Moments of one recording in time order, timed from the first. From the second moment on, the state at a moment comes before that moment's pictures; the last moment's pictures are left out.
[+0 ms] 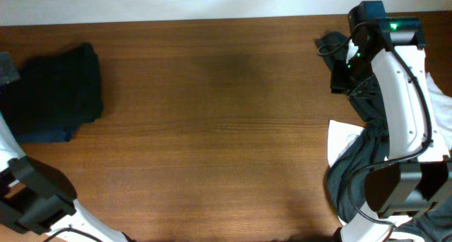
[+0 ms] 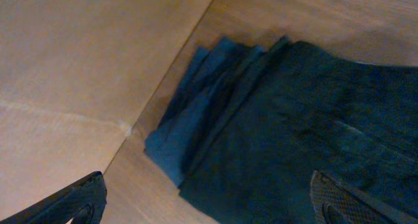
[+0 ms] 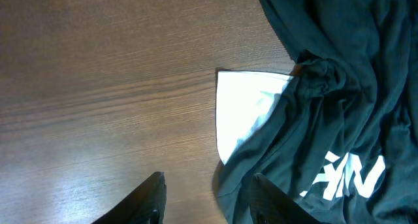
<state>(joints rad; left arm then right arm) 0.60 2.01 2.06 -0.89 -0.21 0.18 -0.01 1.87 1.97 -1.56 0.08 0.21</state>
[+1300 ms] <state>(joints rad) -0.04 0.41 0.86 -1.04 0.13 0.02 -0.03 0.60 0.96 -1.12 -0.08 0.13</state>
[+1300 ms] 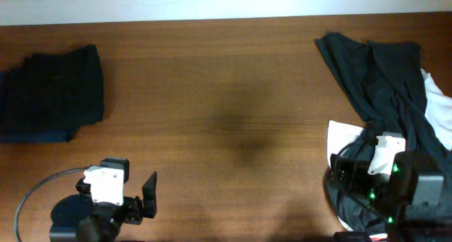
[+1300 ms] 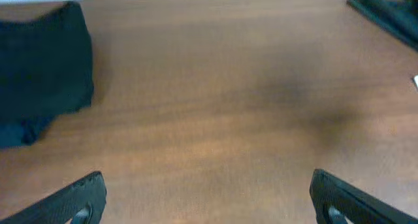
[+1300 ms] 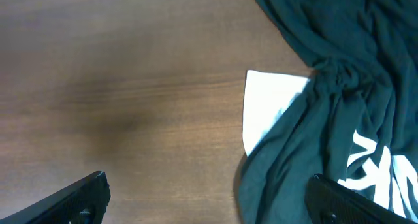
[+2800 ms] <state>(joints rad) -0.04 0.01 0.03 -0.01 0.06 0.02 -0.02 0.01 0.01 -0.07 0.01 0.10</state>
